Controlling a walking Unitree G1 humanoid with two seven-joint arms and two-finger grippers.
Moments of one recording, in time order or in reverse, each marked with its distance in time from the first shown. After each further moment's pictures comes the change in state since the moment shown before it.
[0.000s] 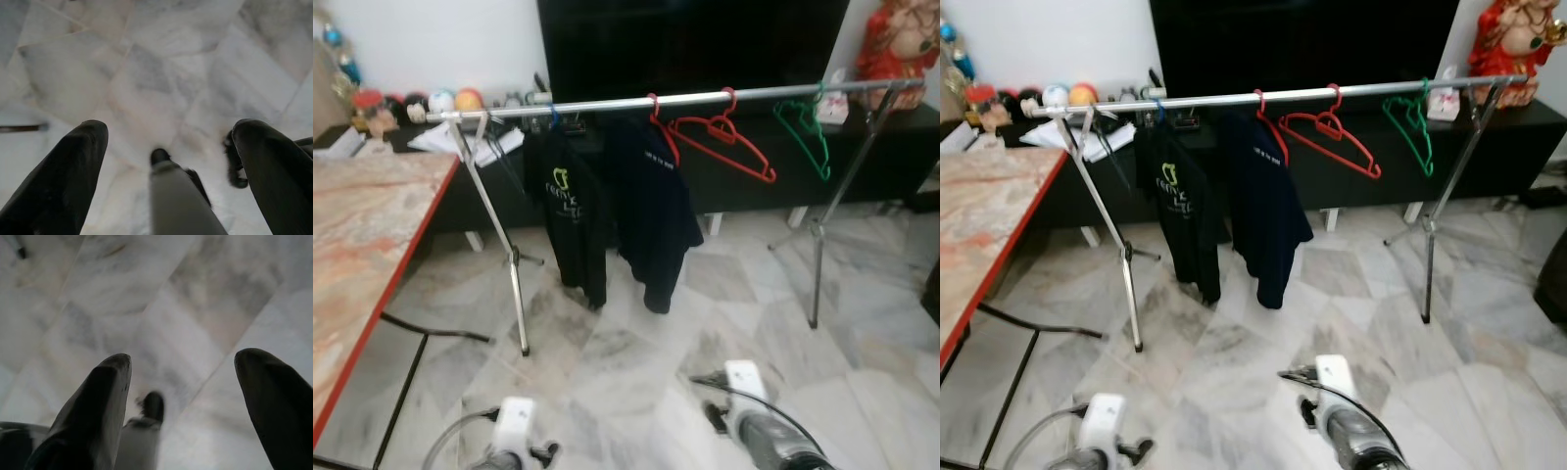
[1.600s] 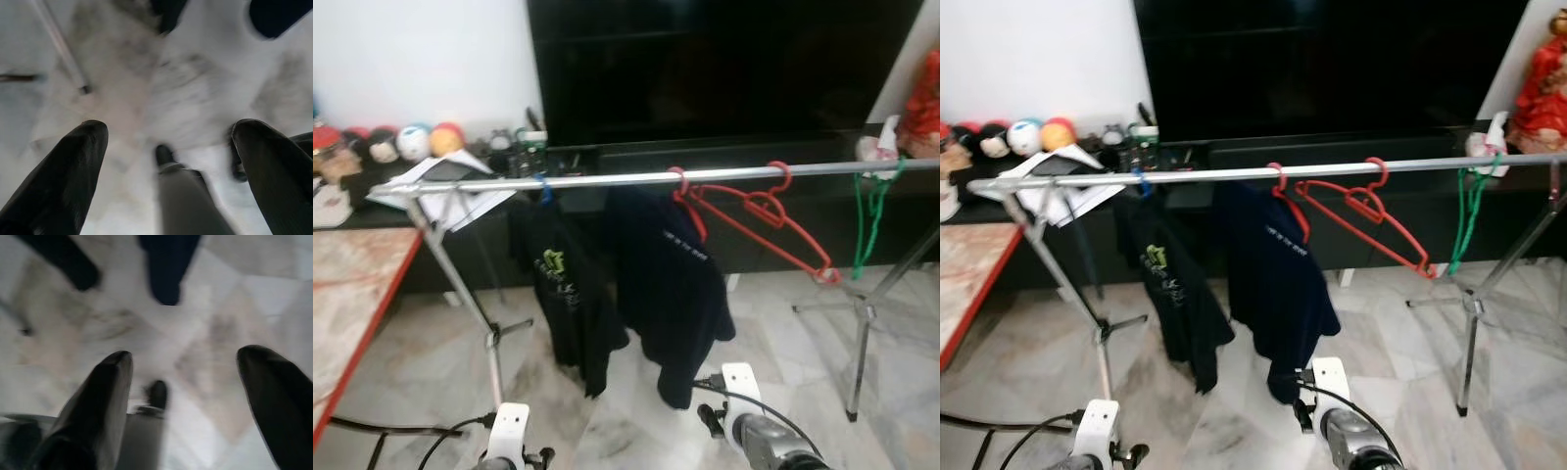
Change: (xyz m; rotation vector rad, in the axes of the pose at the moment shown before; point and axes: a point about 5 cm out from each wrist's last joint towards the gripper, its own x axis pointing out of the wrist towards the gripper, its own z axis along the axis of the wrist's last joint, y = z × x) left arm -0.001 -0.001 -0.008 -0.006 0.017 -0.002; right arm 0.000 0.002 -0.008 -0.015 0.030 0.019
